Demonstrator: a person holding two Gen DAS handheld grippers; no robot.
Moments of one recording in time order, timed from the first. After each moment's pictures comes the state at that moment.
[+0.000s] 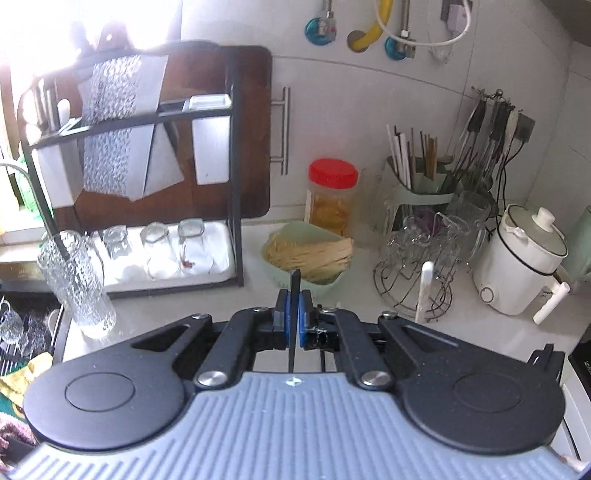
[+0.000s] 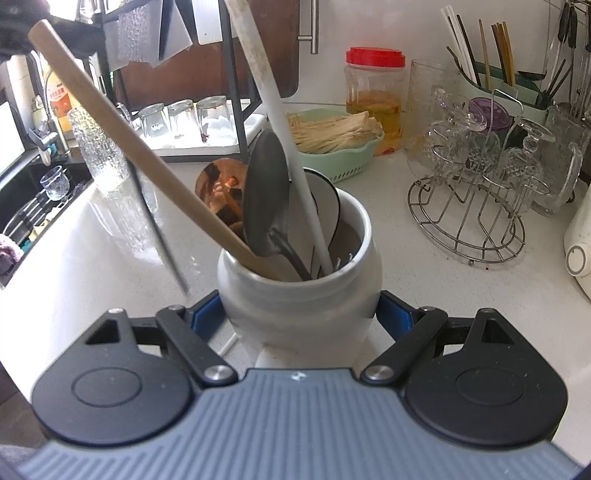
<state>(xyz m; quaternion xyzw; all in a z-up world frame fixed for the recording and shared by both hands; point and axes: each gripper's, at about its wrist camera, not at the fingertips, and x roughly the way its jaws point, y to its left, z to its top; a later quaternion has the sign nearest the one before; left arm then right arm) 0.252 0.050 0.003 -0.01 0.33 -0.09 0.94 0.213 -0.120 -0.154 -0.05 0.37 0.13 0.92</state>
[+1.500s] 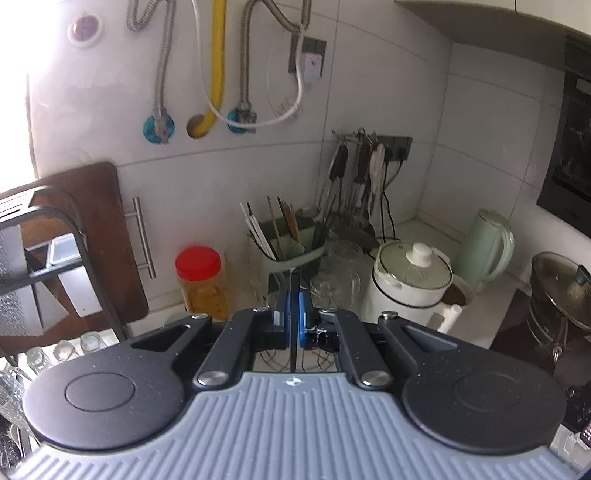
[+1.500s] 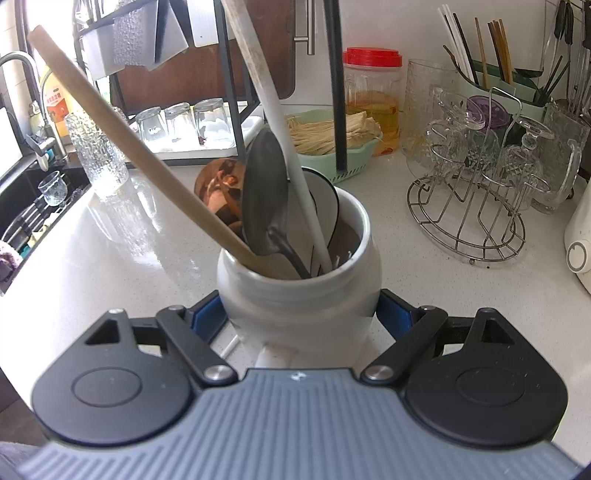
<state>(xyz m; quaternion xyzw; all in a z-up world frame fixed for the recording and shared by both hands) 0.251 -0.044 0.113 0.04 0.27 -0.27 0.92 0.214 -0.118 -0.155 -0.04 0.37 0.13 0.92</state>
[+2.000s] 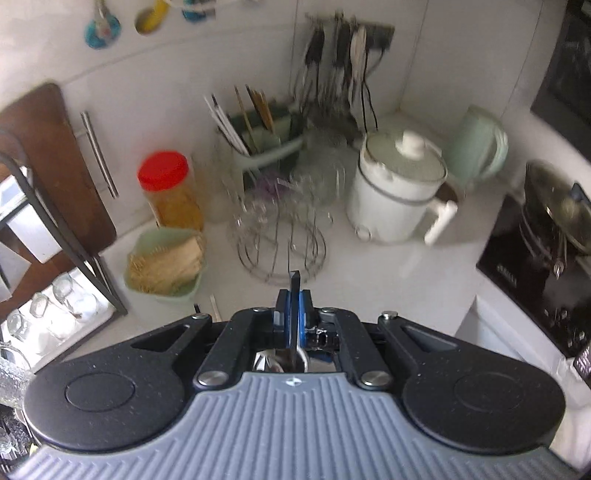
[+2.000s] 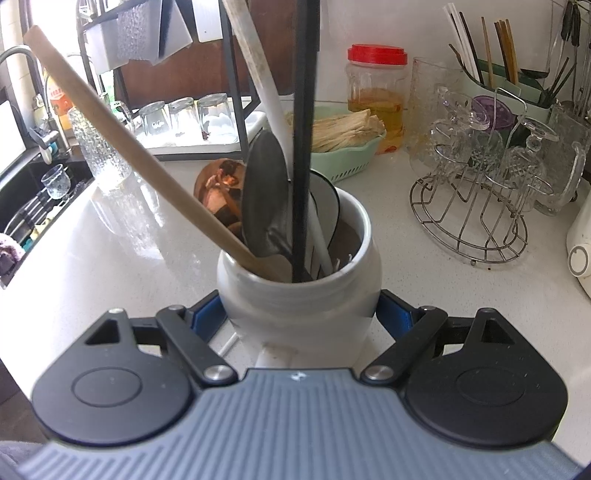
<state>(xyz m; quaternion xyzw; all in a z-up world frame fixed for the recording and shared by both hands) 0.292 -0.069 0.062 0.11 0.43 -0.30 0.84 0.217 -0.120 -0.154 -0.05 0.38 0.13 0.91</state>
